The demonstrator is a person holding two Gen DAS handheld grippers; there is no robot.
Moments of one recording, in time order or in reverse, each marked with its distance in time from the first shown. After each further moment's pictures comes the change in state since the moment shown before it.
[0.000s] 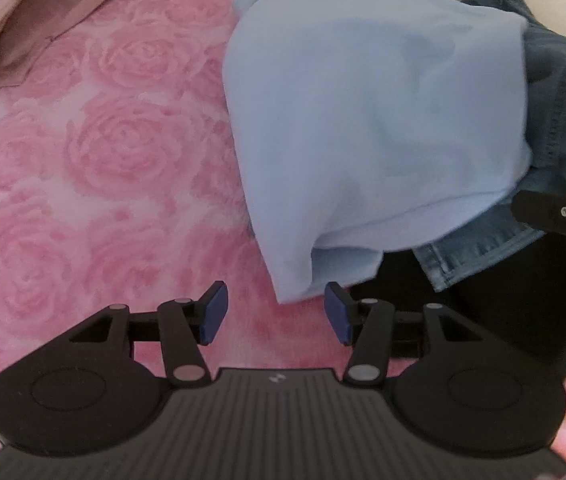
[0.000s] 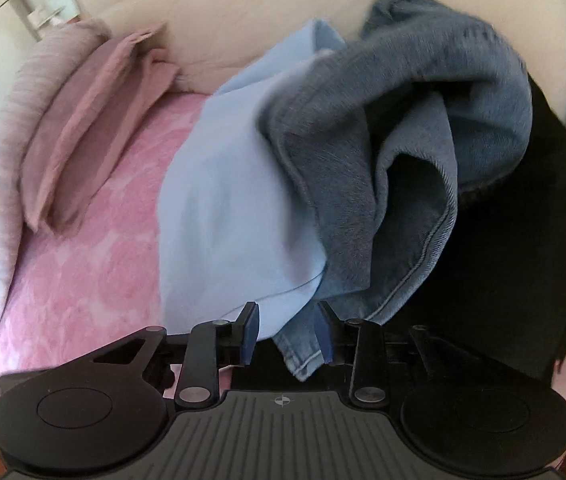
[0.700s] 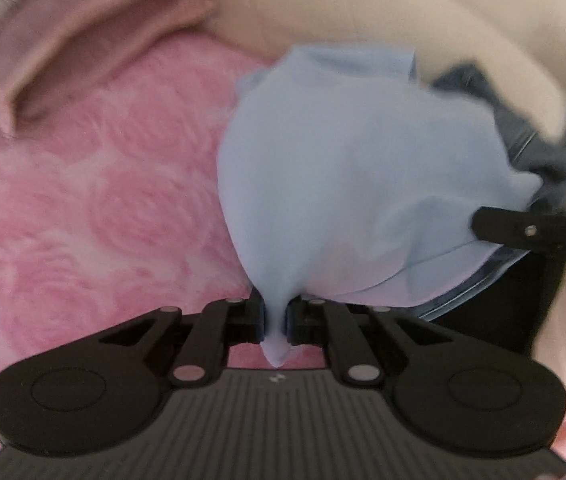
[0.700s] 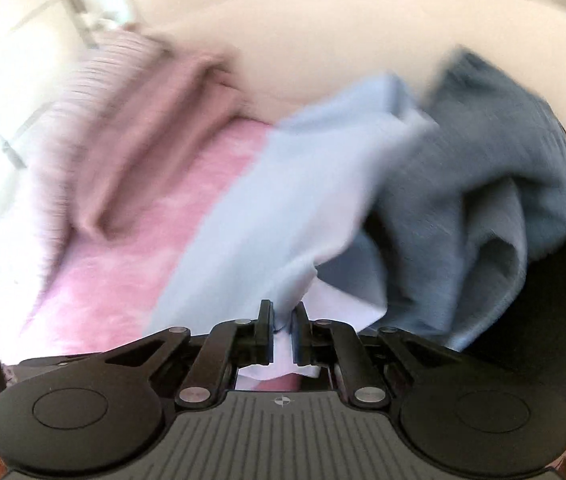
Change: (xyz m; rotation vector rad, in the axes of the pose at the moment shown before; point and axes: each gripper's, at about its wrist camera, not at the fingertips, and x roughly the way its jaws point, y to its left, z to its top) left arm -0.104 0.025 -0.010 -0.047 -0.227 -0.068; right arm -0.051 0.057 0.008 -0.134 -0.091 0.107
